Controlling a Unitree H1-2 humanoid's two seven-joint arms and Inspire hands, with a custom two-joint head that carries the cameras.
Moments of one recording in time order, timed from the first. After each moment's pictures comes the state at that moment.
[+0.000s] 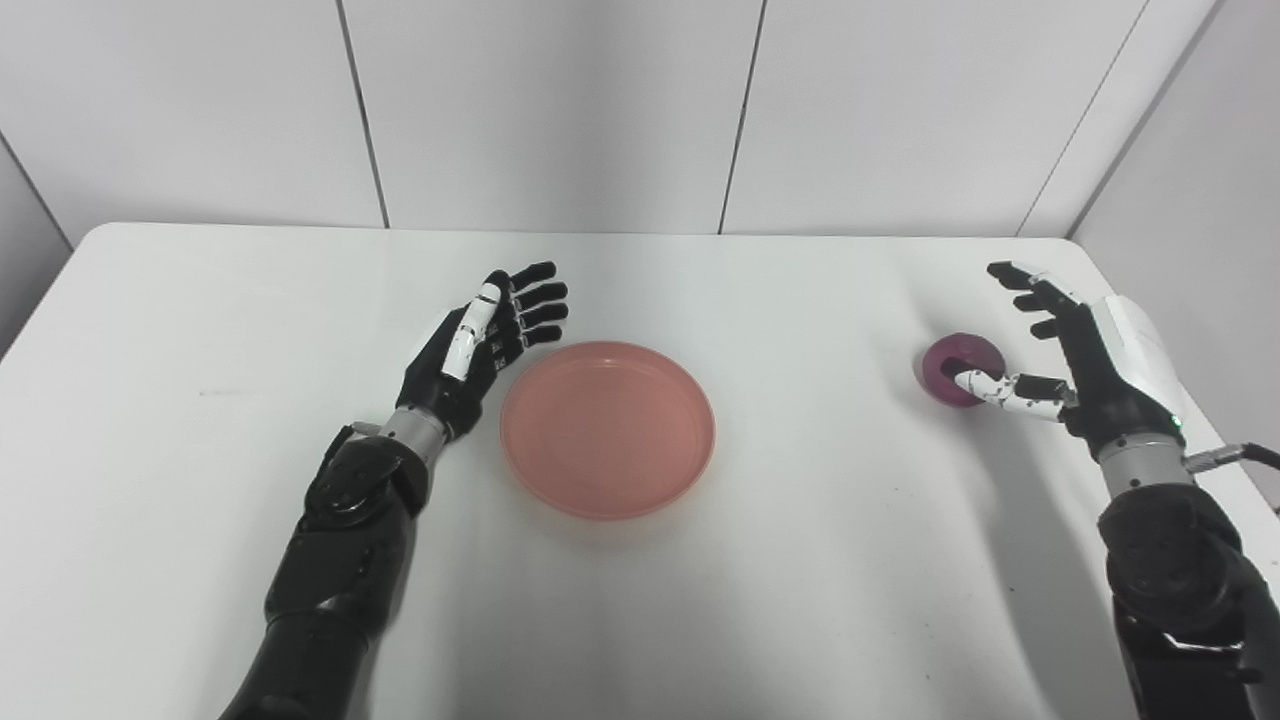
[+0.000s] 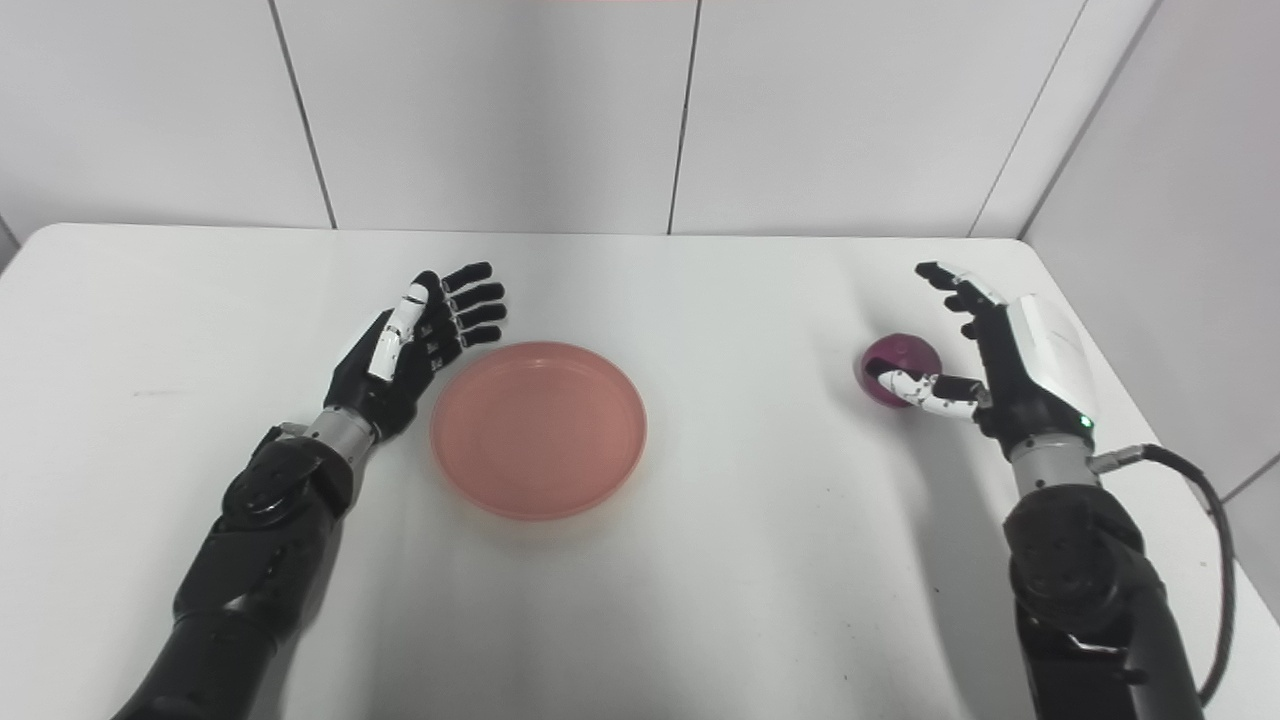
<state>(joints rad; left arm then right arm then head) -0.55 0.03 0.04 0.69 -0.20 -0.13 -0.37 -0.17 -0.48 -0.12 -0.24 -0.60 0.31 0.14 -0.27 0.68</state>
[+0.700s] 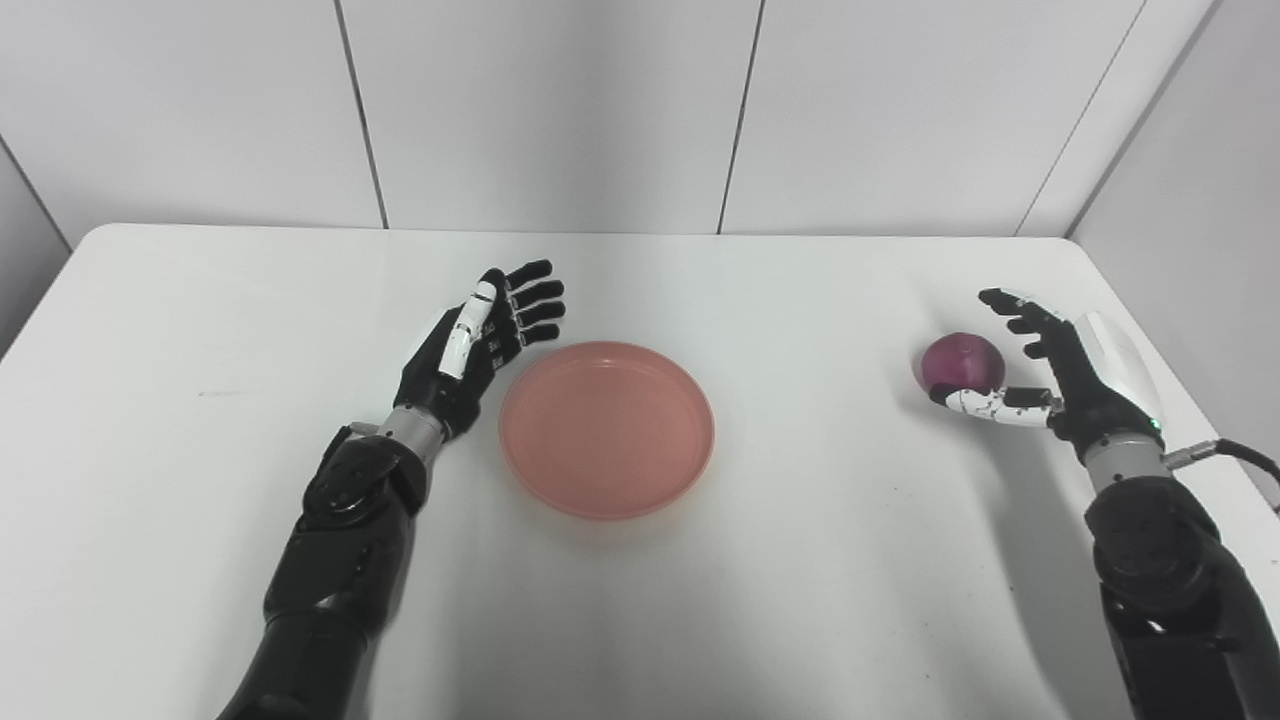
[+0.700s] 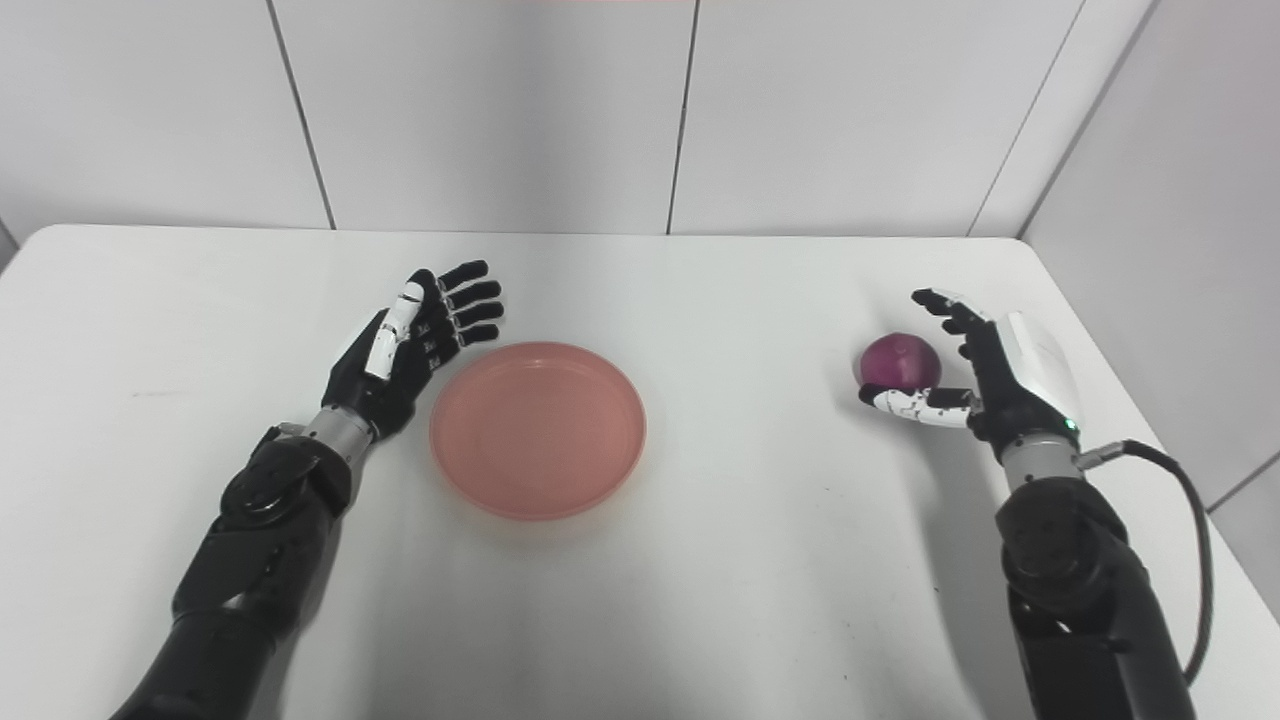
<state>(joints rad) -0.55 0.03 0.05 0.69 -0.21 -0.14 -0.37 -0.20 -0.49 -0.10 -0.10 -0.57 0.31 0.14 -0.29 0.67</state>
